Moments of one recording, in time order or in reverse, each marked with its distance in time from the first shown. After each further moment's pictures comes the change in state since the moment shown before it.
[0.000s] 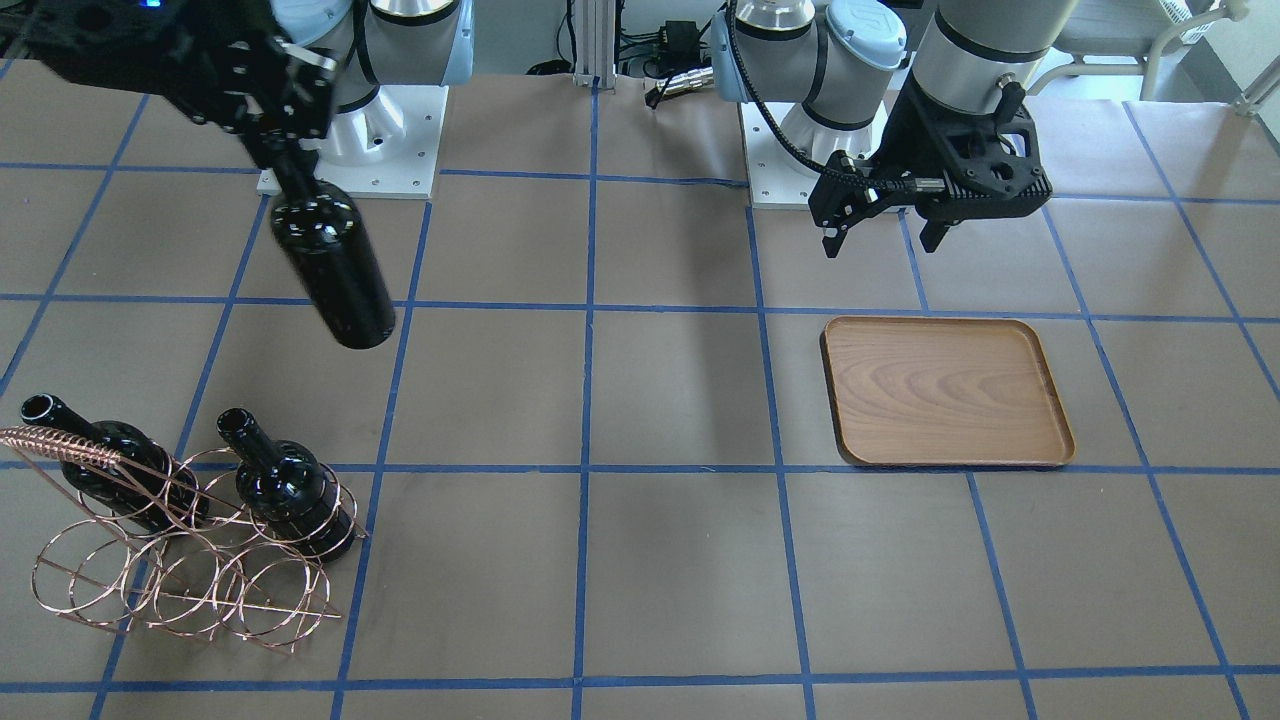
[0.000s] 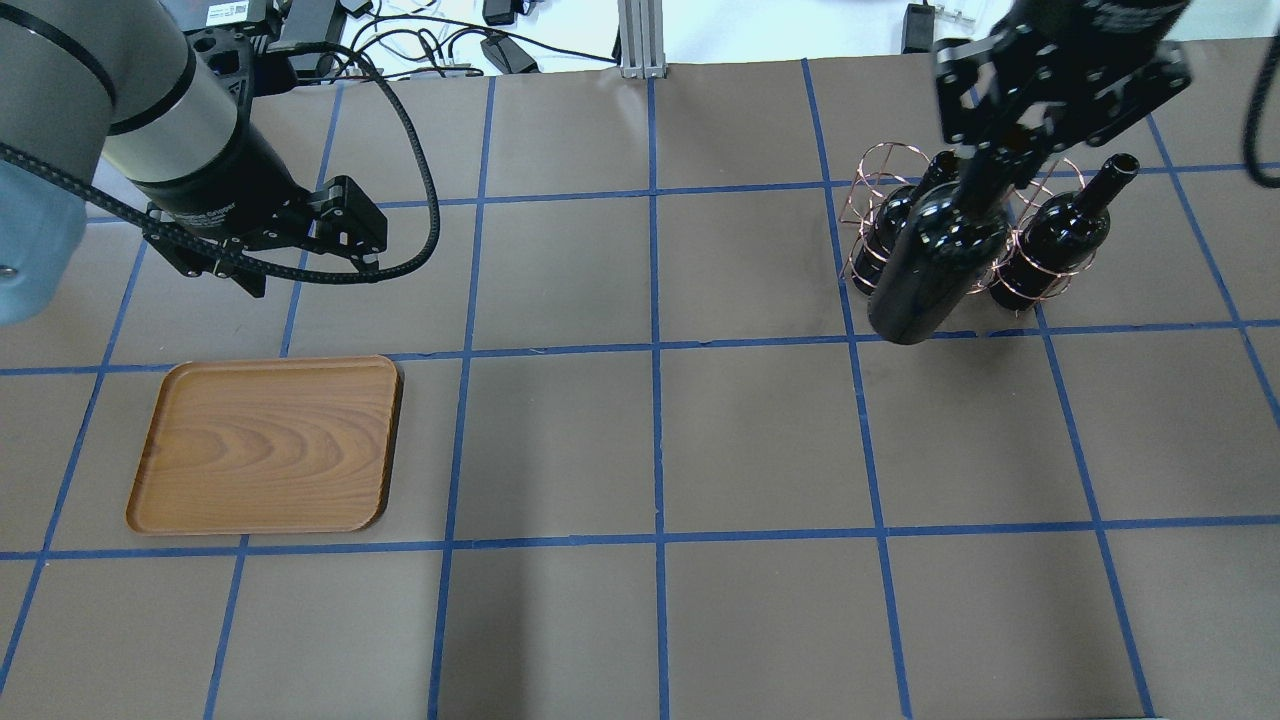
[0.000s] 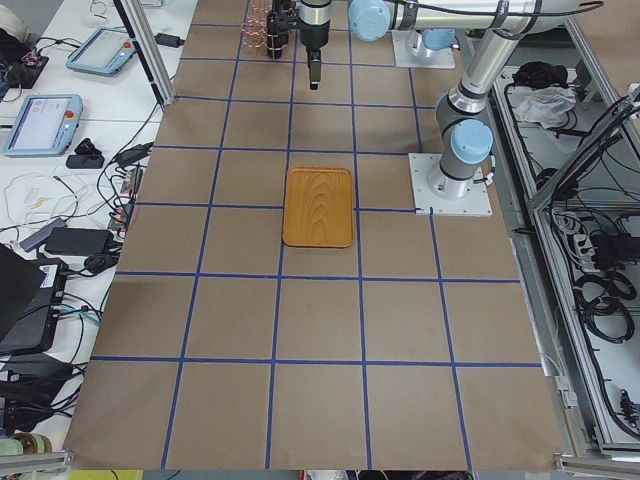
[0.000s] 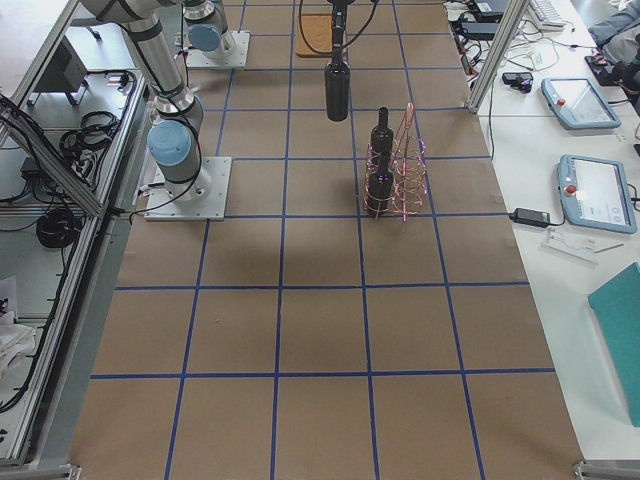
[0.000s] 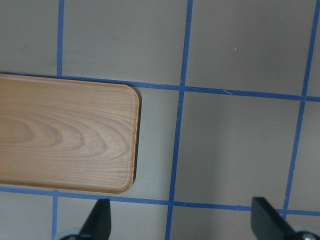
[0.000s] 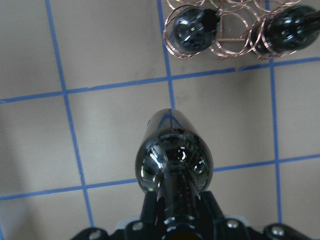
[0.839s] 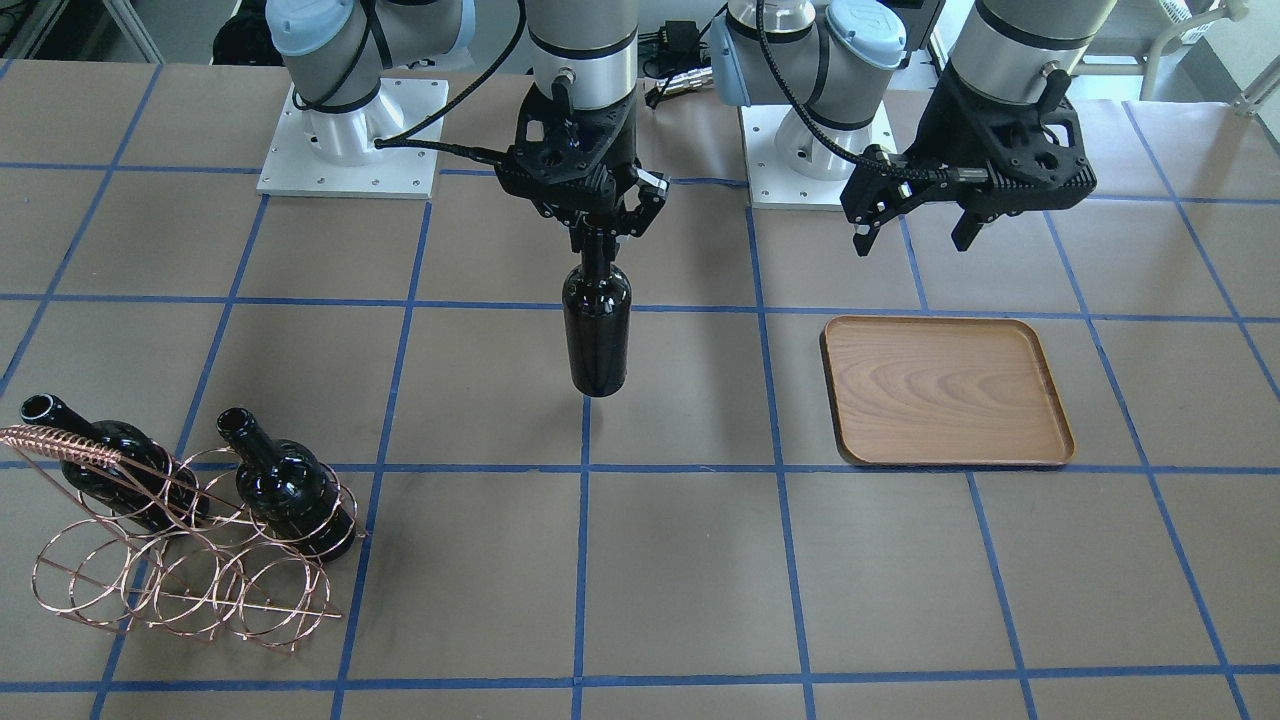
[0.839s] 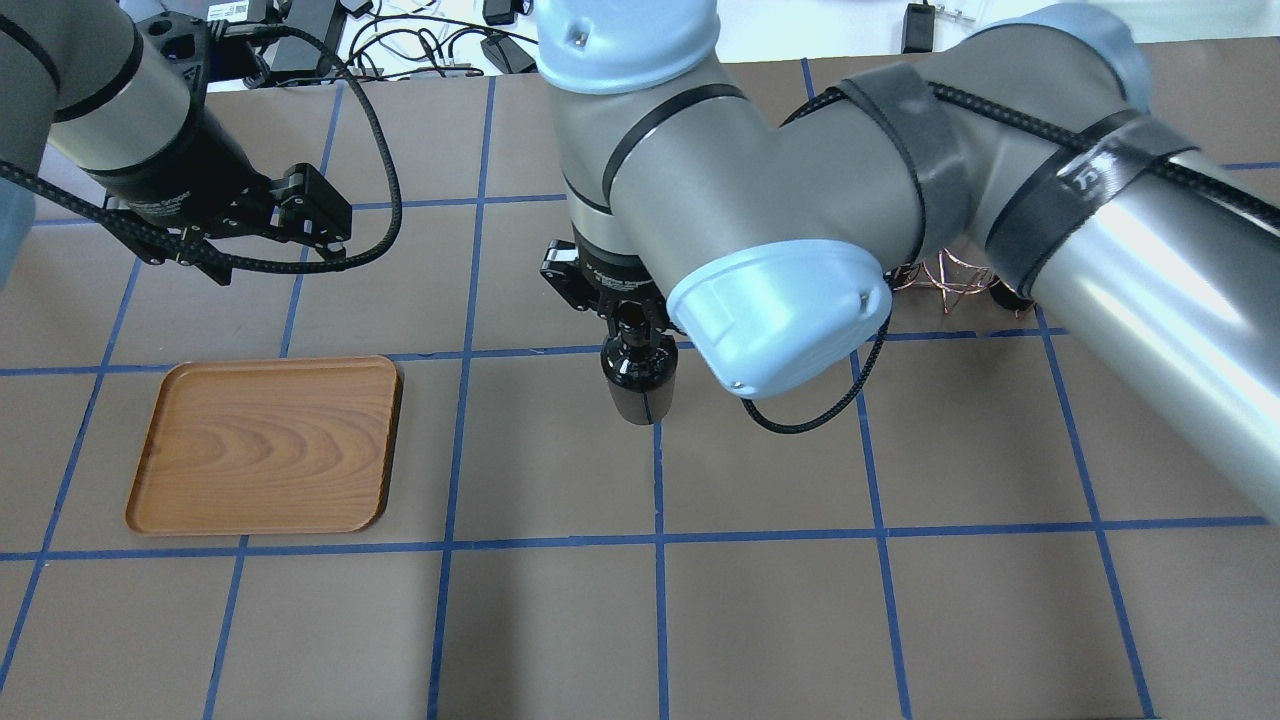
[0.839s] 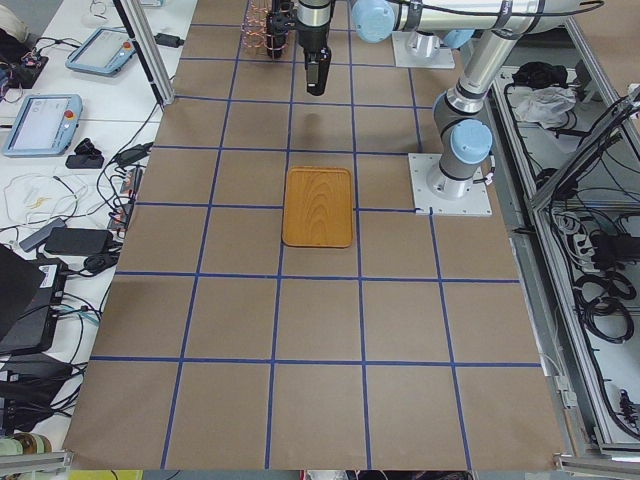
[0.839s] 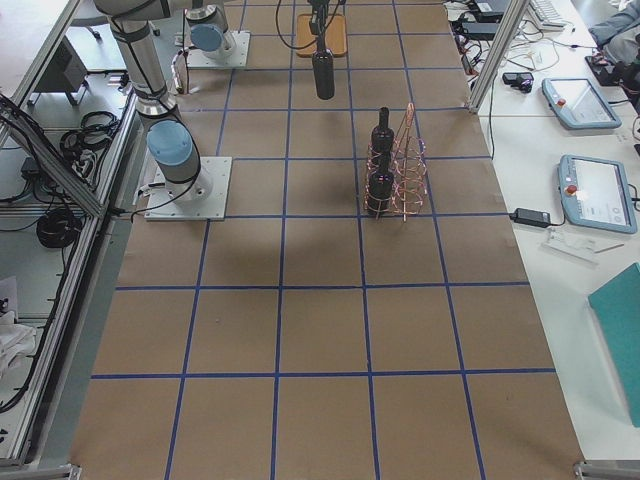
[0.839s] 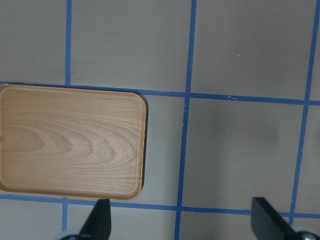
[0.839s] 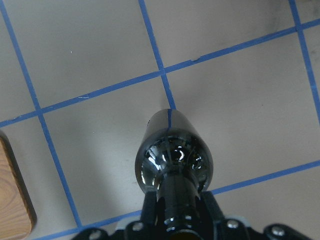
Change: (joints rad) left arm 0.052 0.013 0.008 0.003 0.000 0.057; right arm 0.387 0.153 0.195 -0.445 0.013 0.538
